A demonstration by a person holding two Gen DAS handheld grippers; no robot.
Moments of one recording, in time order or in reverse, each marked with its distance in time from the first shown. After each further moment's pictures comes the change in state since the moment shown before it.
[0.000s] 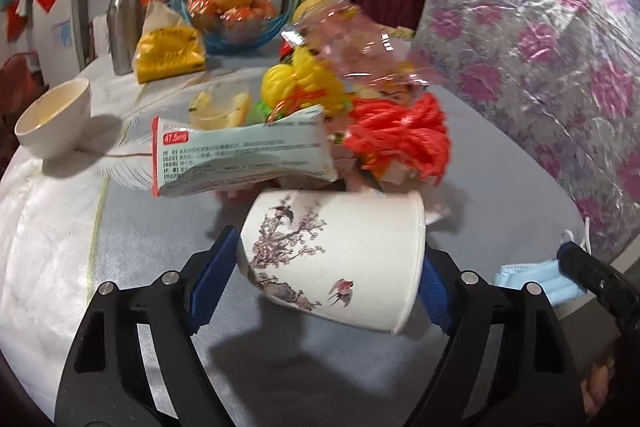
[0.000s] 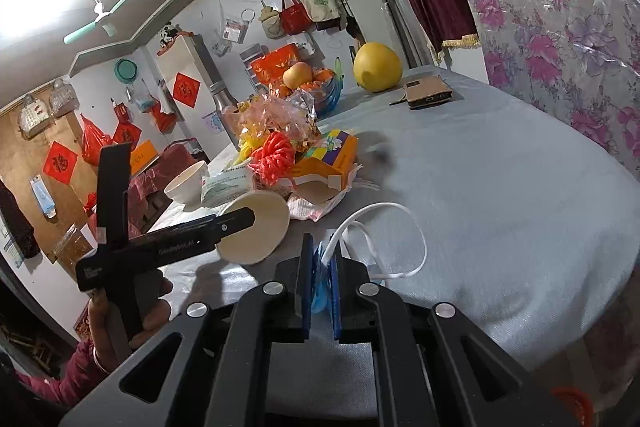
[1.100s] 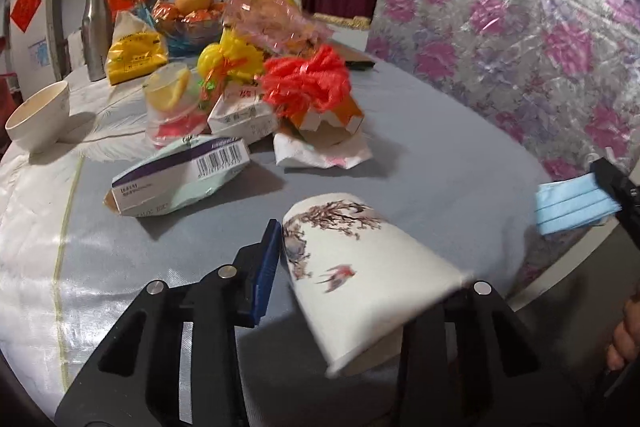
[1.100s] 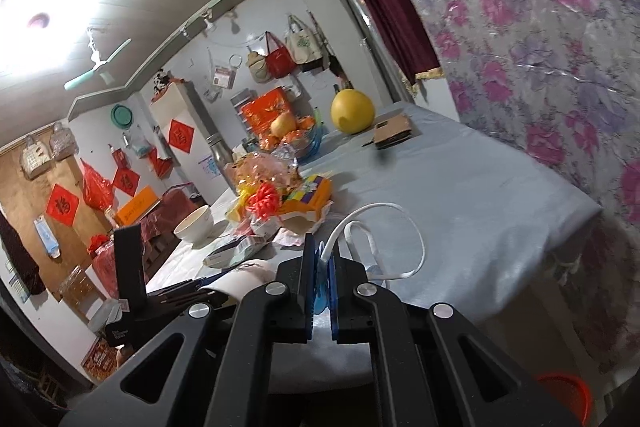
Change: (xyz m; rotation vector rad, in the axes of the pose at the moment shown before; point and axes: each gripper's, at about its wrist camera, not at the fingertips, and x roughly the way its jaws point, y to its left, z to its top) left arm -0.015 -0.040 -0.040 0.077 0.009 -0.061; right arm -0.087 -0.032 -0.008 0.095 -0.138 -0.017
